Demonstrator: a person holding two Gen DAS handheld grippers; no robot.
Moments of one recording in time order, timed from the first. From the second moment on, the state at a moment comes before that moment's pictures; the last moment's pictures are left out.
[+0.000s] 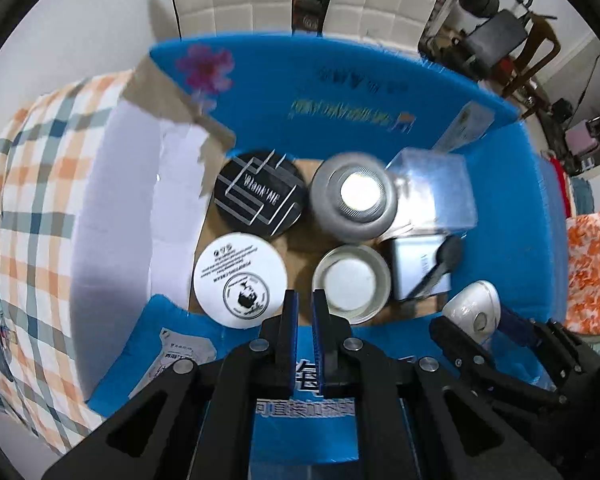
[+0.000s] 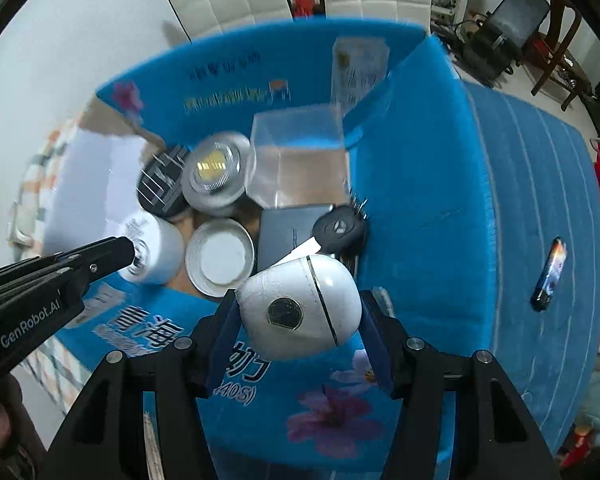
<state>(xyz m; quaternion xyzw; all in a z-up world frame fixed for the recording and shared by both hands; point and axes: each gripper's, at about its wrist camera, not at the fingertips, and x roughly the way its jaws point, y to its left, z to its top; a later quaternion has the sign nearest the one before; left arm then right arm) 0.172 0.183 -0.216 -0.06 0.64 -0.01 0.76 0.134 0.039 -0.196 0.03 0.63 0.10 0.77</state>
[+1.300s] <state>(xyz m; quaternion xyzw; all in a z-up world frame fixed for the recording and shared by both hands) 0.143 0.162 -0.123 -0.01 0.60 0.02 0.80 0.114 -0.003 -0.124 0.04 0.60 0.05 0.80</state>
